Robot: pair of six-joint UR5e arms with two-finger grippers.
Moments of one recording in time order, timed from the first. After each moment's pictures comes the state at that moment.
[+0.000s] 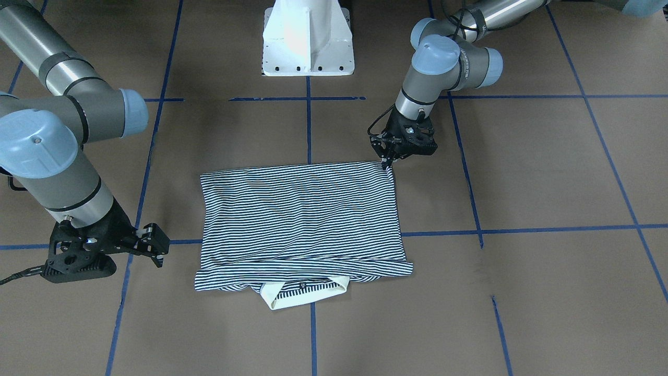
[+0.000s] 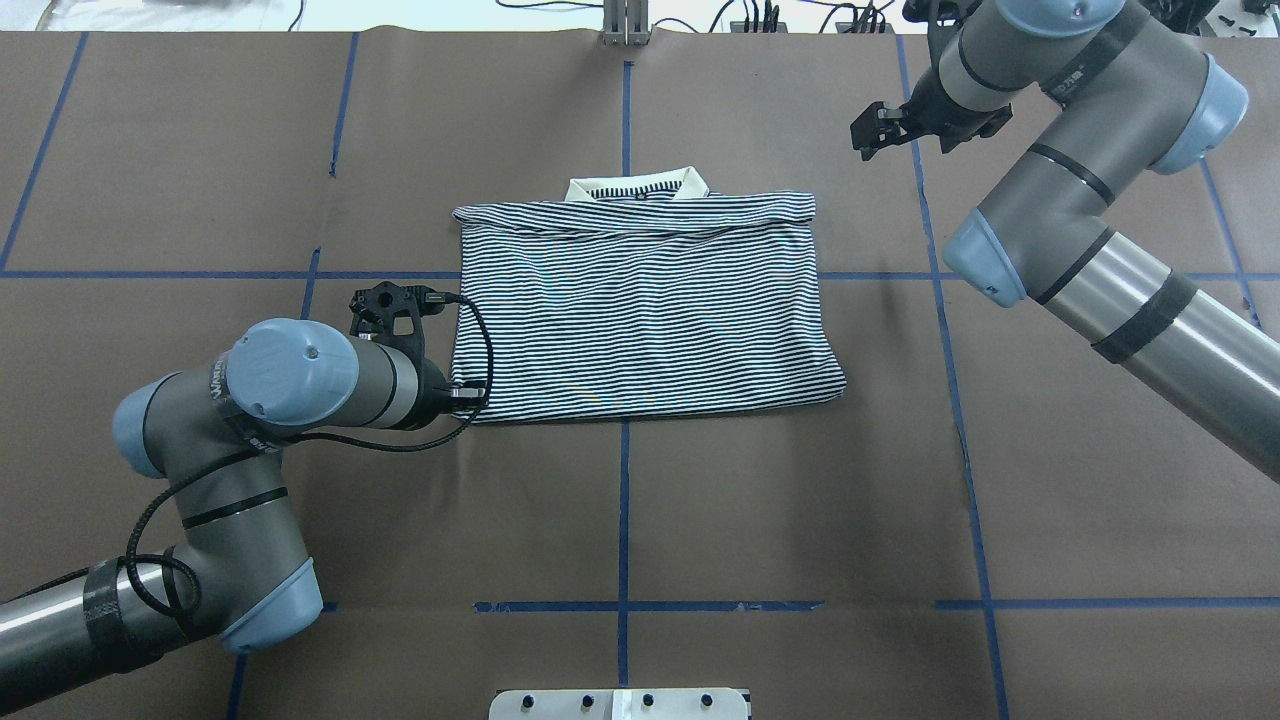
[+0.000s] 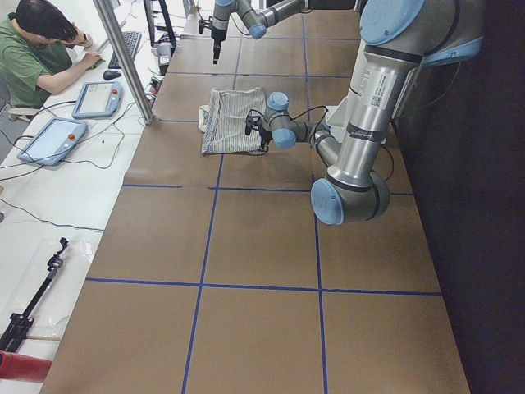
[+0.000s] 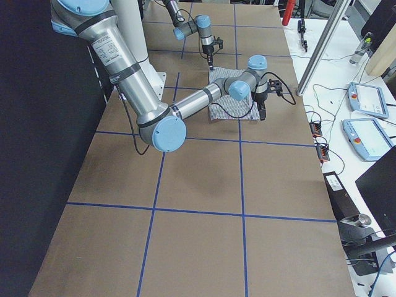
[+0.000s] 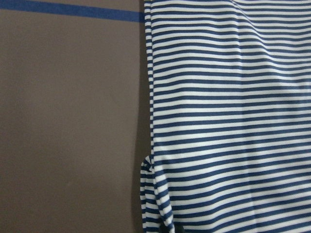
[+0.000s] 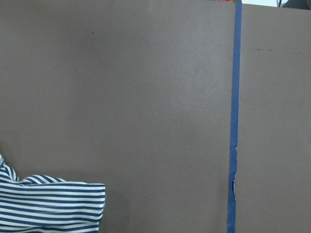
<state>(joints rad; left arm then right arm) -0.49 -1.95 -1.72 -2.04 -1.74 -1.29 0.96 -0.98 1.45 -1.31 1.98 0.79</state>
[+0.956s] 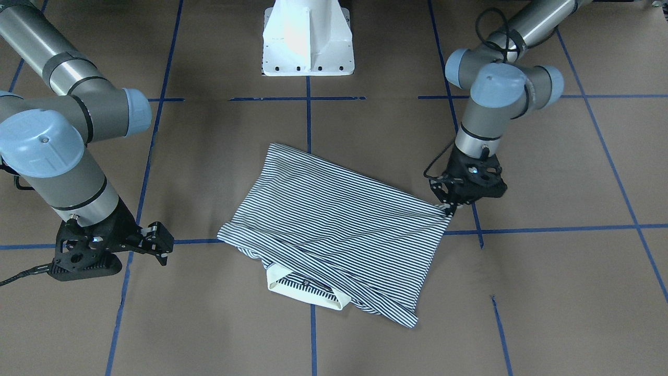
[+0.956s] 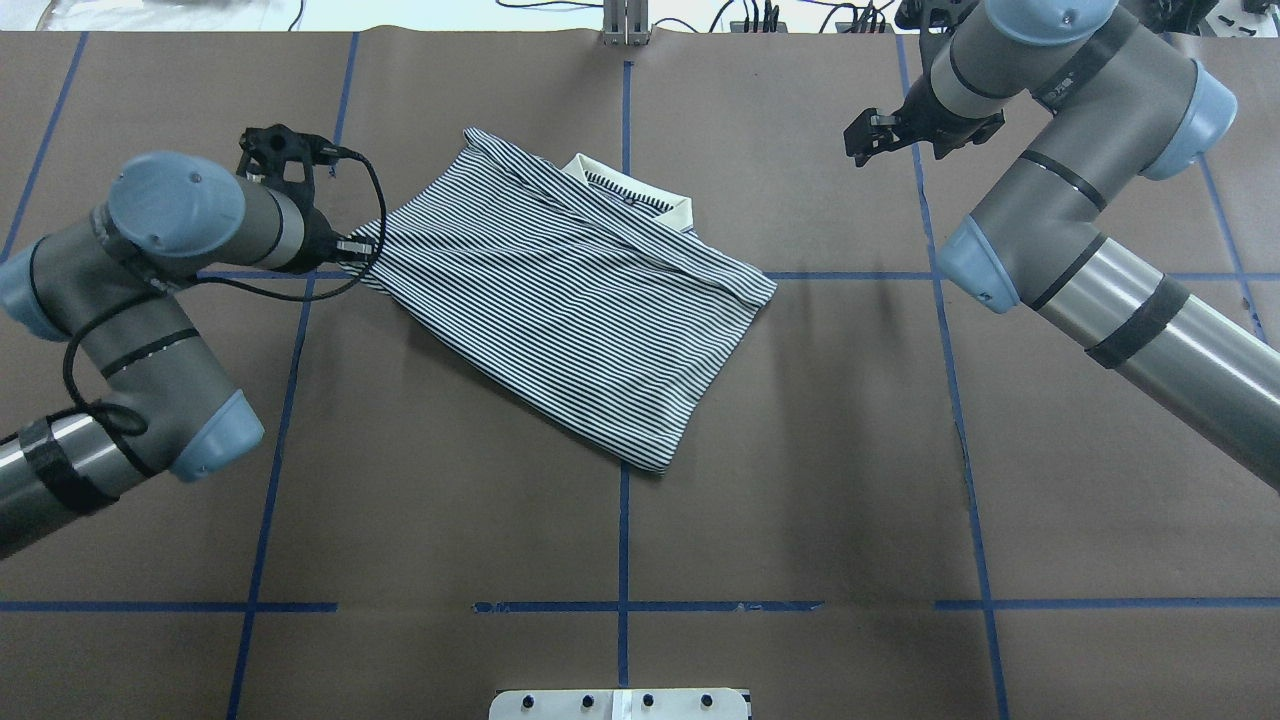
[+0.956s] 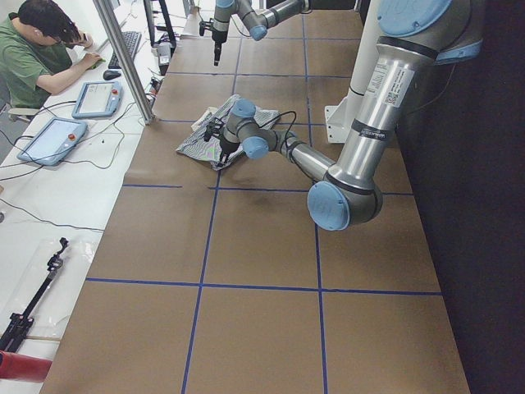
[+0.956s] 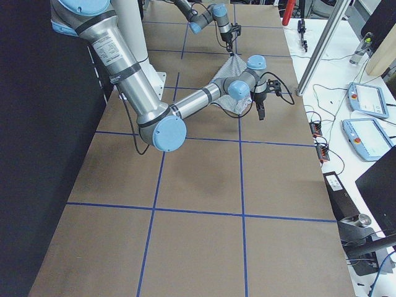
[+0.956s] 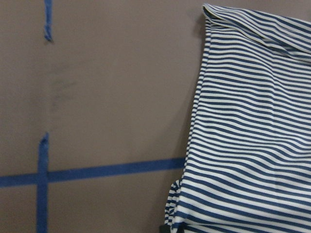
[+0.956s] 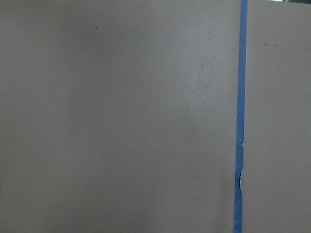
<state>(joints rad) -0.79 -1.99 -1.53 -2.04 -1.74 -0.91 0.95 -0.98 1.45 -1.31 1.98 0.79</state>
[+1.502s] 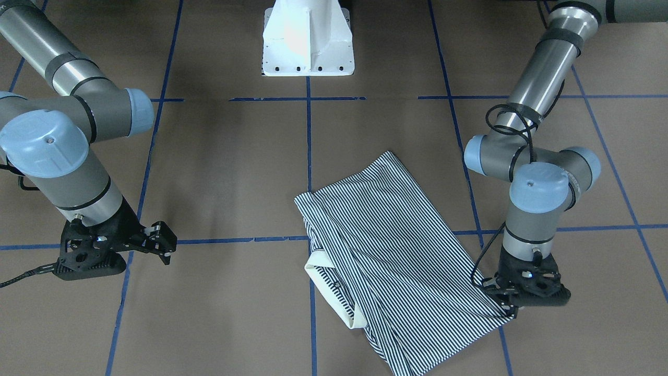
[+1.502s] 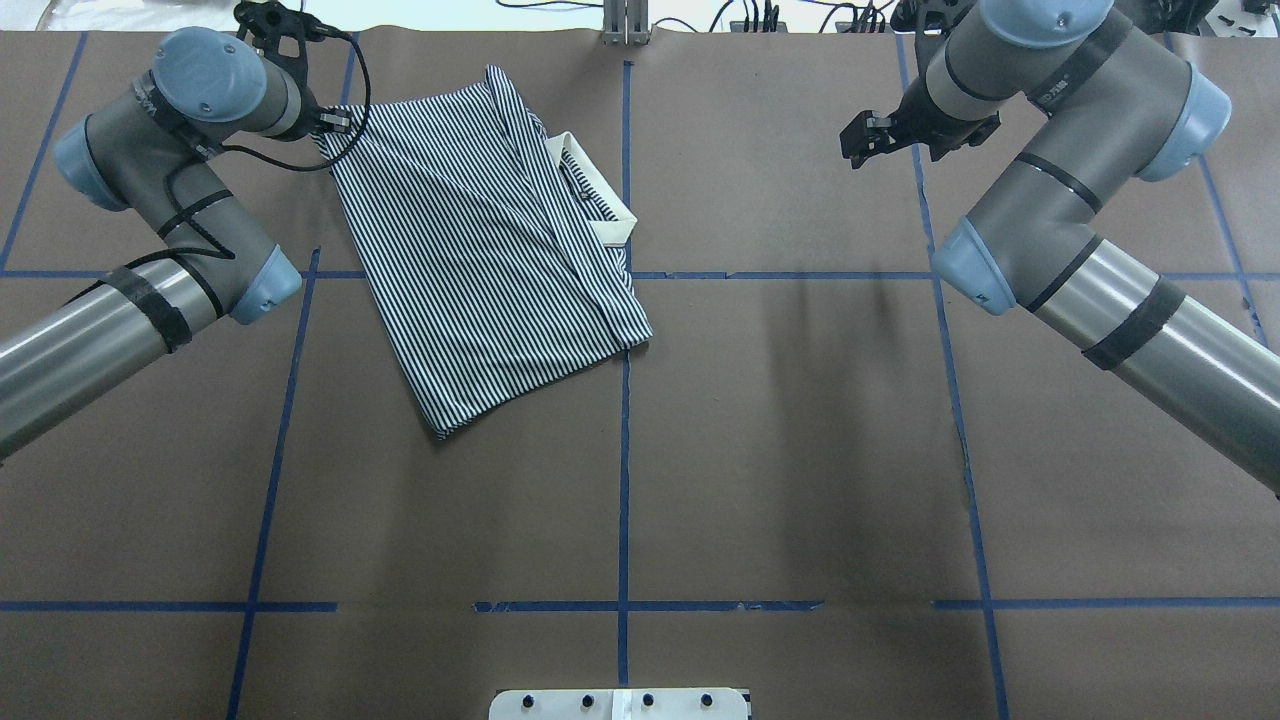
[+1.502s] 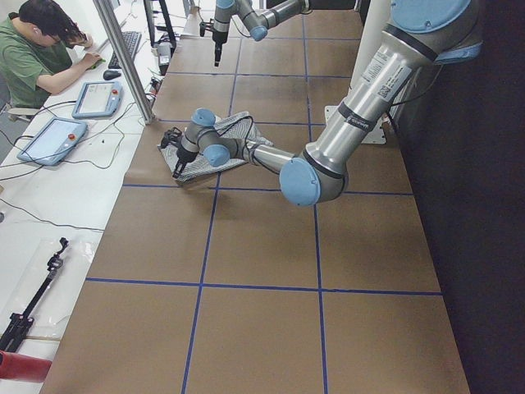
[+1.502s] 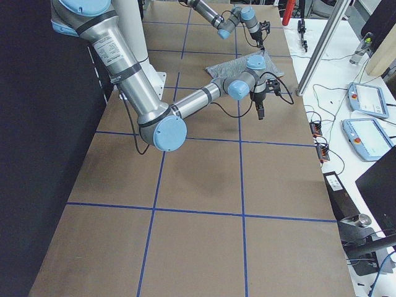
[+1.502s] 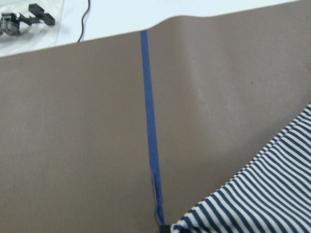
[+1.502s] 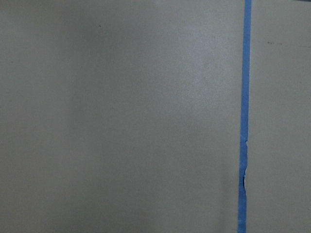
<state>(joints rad) -0.94 -2.27 -0.99 -2.28 -1.64 -0.76 0.94 -0.98 1.45 -1.31 1.97 0.80</state>
